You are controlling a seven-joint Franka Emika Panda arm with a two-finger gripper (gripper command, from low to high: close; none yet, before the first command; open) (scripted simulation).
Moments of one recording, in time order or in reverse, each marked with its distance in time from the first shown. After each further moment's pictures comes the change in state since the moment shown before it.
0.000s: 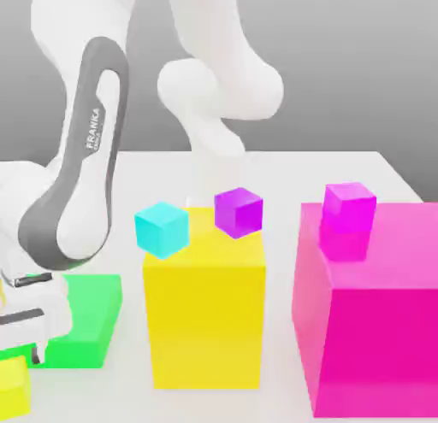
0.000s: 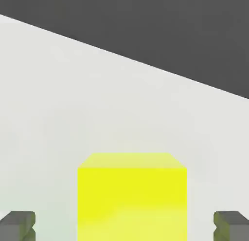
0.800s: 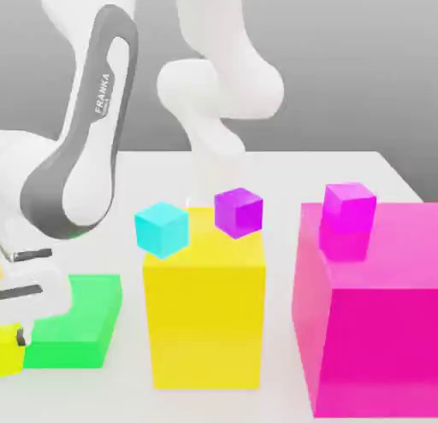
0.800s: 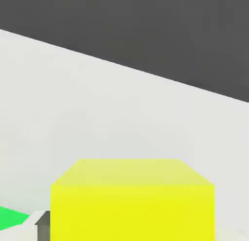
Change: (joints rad) arm 0.096 -0.259 -0.083 -0.080 -0.097 -0.162 0.255
